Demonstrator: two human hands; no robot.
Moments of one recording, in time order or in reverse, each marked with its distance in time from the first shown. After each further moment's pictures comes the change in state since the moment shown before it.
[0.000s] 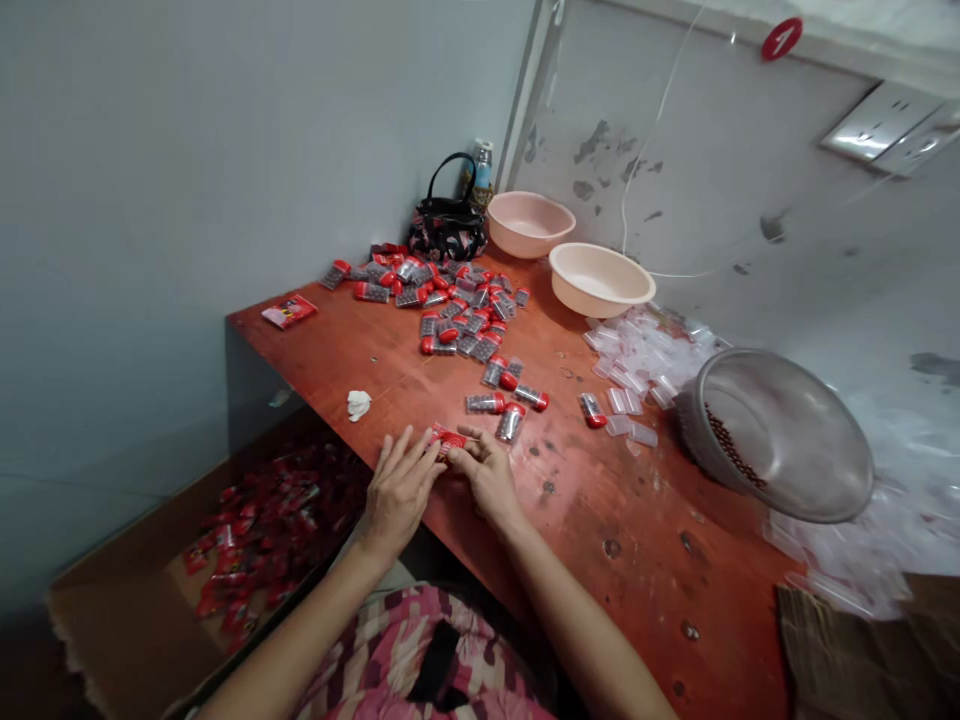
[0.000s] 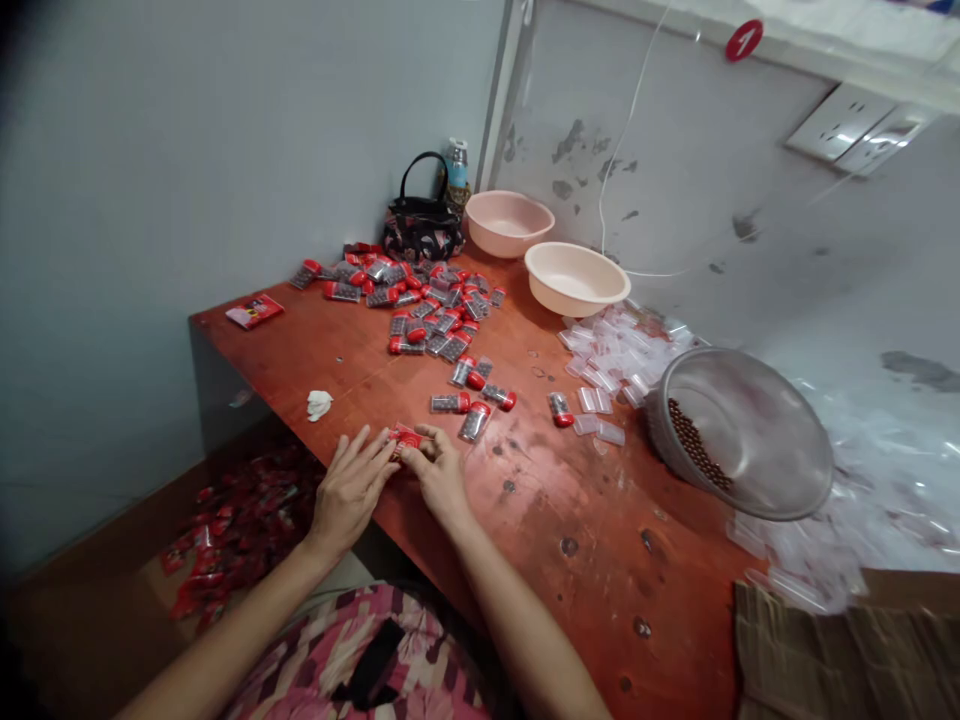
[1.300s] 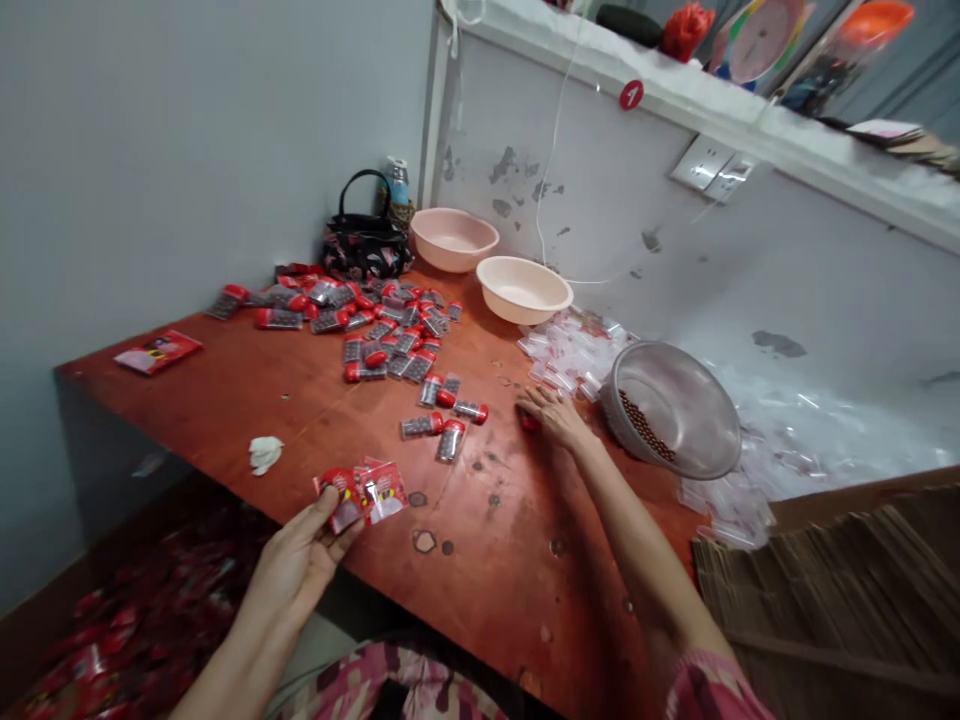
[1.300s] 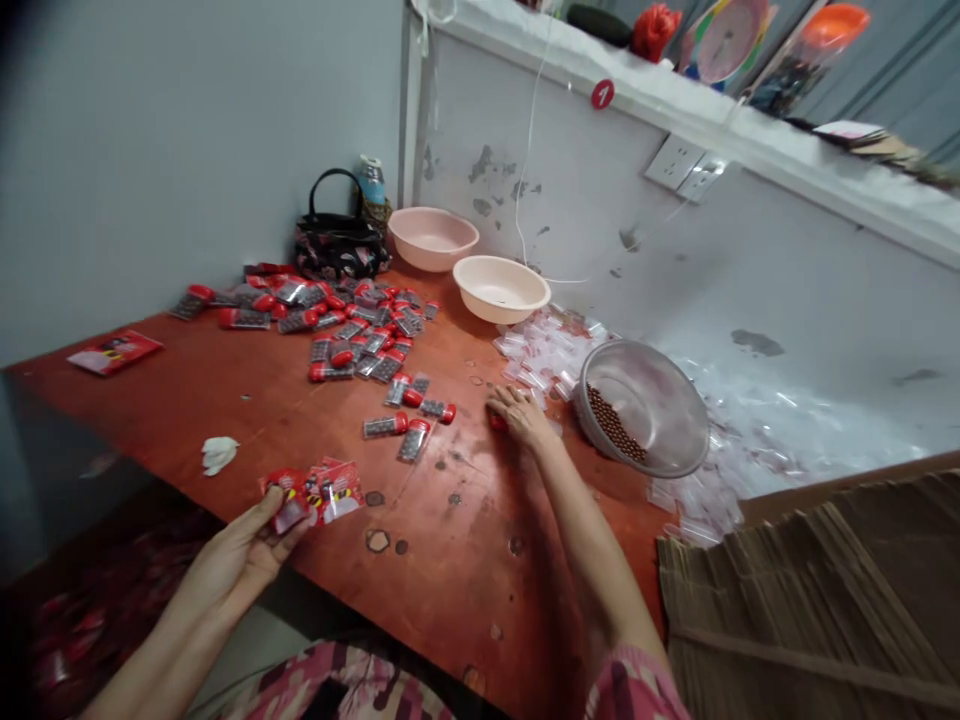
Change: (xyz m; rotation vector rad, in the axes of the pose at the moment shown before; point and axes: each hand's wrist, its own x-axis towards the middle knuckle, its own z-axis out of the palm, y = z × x) left_hand 0.029 0.021 -0.019 -1.350 0.212 -1.343; right_hand 0.050 -0.119 -0.202 -1.739 -0.010 -0.157
